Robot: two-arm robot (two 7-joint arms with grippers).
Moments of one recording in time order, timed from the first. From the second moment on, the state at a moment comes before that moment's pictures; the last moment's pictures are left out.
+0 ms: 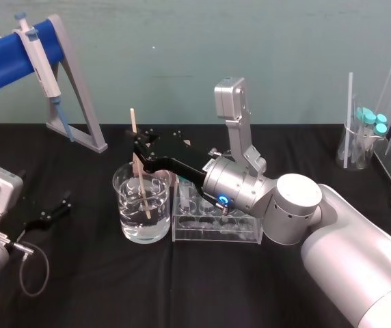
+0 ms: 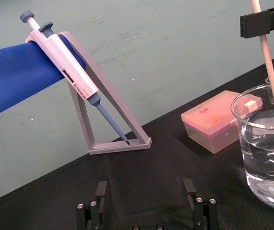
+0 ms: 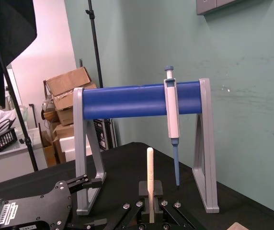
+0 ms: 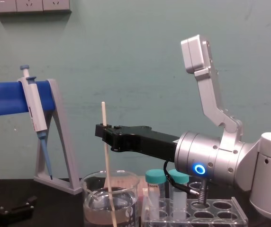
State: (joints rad) left arm -0.20 0.60 0.45 -1.41 -0.25 -0.12 0.03; right arm 0.64 0.10 -0.54 -0.97 0.47 -0.13 0.62
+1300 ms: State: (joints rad) left arm -0.20 0.60 0.45 -1.41 -0.25 -0.12 0.03; right arm 0.64 0.10 -0.54 -0.97 0.47 -0.13 0.62
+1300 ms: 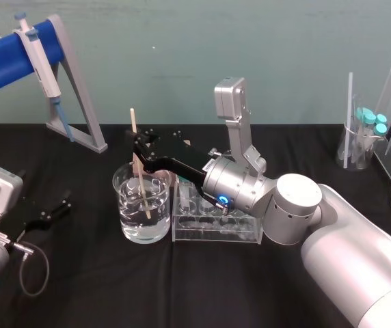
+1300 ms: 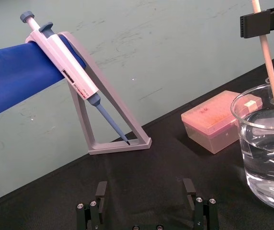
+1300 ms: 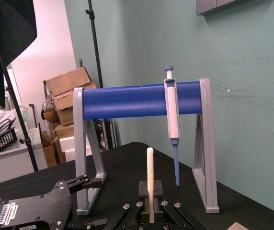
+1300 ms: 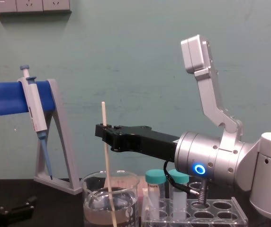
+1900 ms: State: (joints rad) left arm -0.20 0.60 0.45 -1.41 -0.25 -0.12 0.03; right arm 0.64 0.10 -0.54 -0.97 0.47 -0.13 0.62
